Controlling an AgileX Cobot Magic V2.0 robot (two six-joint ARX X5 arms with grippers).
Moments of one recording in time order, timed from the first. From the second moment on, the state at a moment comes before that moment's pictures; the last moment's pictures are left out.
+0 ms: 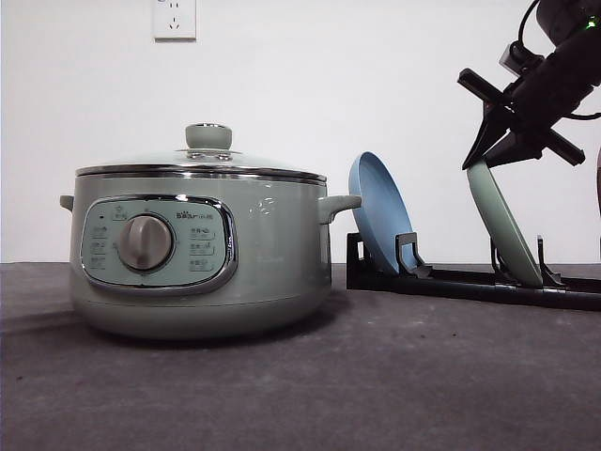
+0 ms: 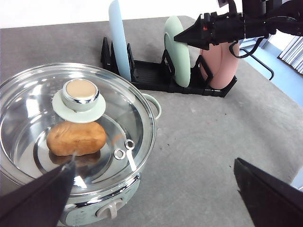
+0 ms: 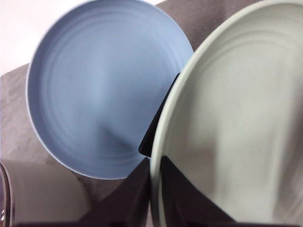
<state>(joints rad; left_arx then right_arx) -0.29 0.83 1.10 -0.72 0.48 -0.07 -0.01 1.77 1.40 -0.25 -0.50 0.44</state>
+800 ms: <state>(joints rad) -0.29 0.77 1.10 -0.72 0.48 -0.07 0.02 1.23 1.40 -0.62 -0.70 0.28</state>
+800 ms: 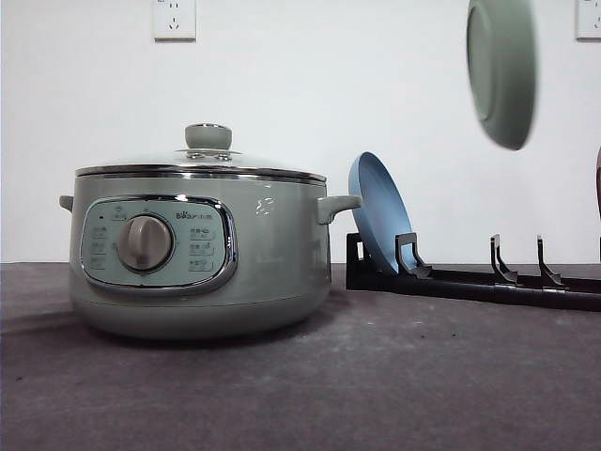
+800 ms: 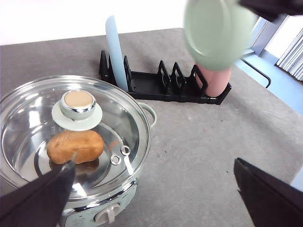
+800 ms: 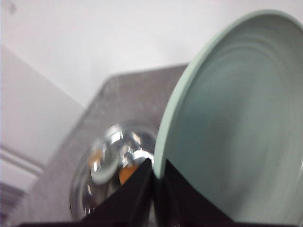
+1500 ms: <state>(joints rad) -0.30 0.77 1.10 -0.73 0.48 -0.07 0.50 0.86 1.39 -1.26 -0.16 0.00</state>
